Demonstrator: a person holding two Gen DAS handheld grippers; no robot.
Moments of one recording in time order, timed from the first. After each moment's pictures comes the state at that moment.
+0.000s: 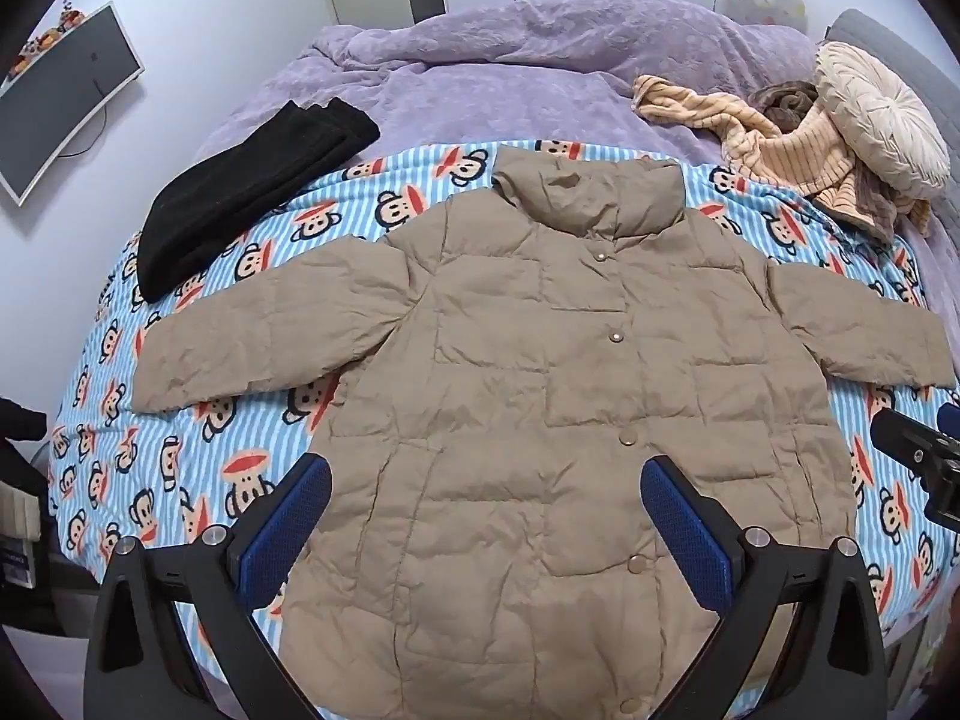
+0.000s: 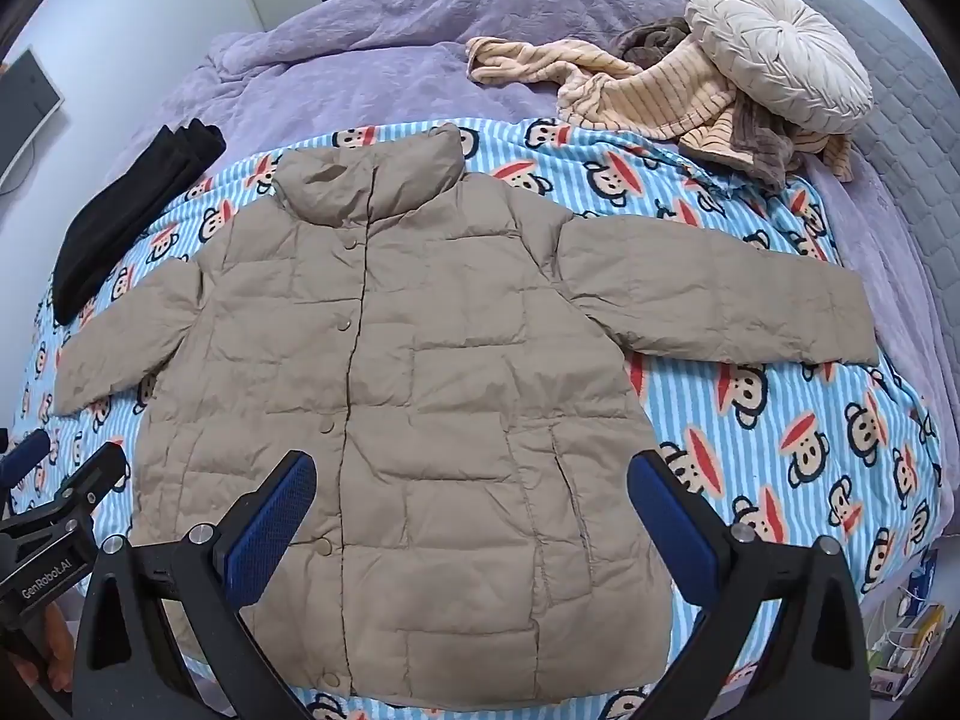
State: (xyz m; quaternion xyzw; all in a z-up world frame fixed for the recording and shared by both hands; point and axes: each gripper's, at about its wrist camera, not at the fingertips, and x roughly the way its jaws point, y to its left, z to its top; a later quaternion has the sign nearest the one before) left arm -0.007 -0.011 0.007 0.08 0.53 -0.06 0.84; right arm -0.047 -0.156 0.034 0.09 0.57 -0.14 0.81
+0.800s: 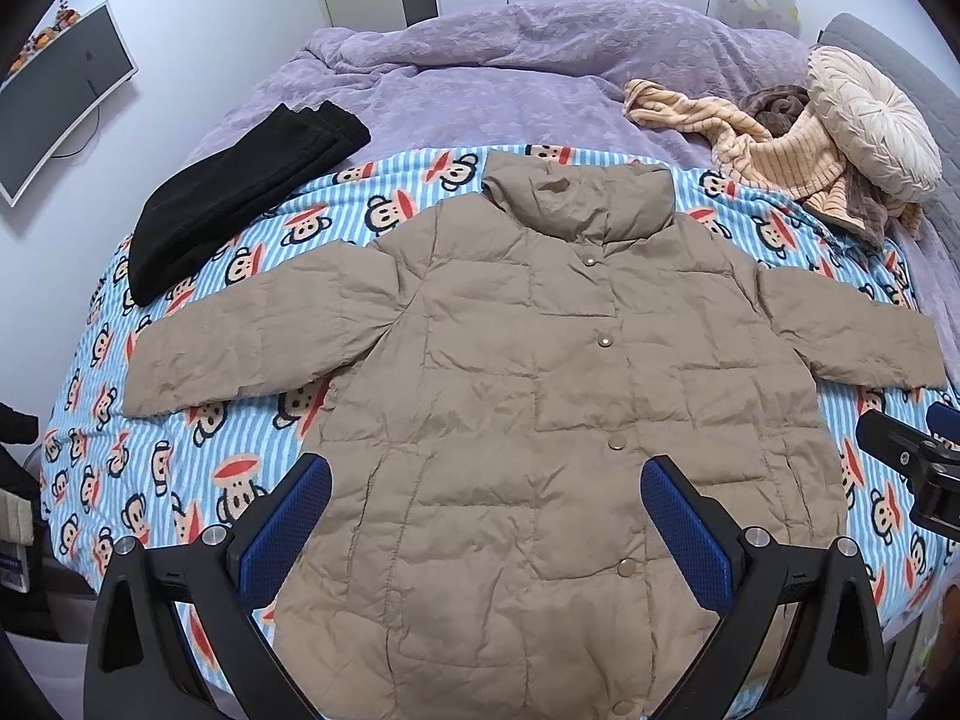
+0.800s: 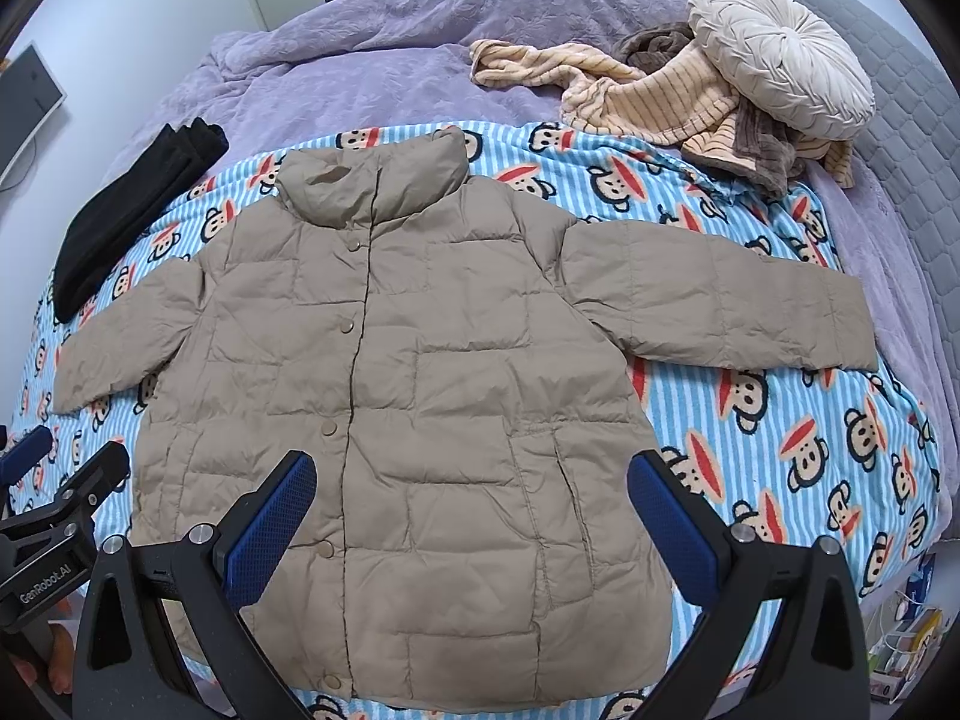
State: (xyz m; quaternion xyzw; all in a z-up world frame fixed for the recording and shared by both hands) left arm -0.006 -0.011 0.009 0.08 0.52 -0.07 0.84; right arm -0.045 -0.153 0.034 0.09 0.57 -0.14 0.81
